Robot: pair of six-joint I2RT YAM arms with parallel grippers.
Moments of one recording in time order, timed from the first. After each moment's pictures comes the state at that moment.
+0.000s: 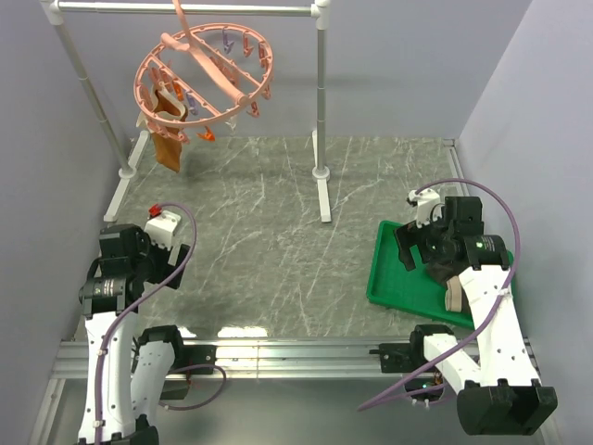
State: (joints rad) left arm 0.14 0.63 0.84 -0.97 0.18 0.44; right arm -0.02 0.90 0.98 -1.01 -0.23 -0.40
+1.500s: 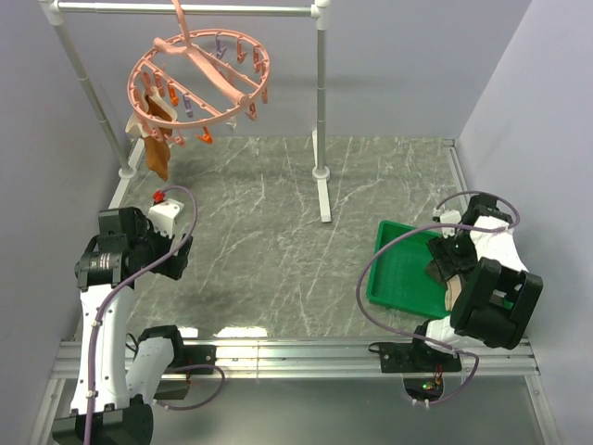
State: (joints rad) left arm 0.14 0.80 0.97 -1.04 0.28 0.45; right arm -0.42 1.42 0.95 -0.95 0.00 -0.74
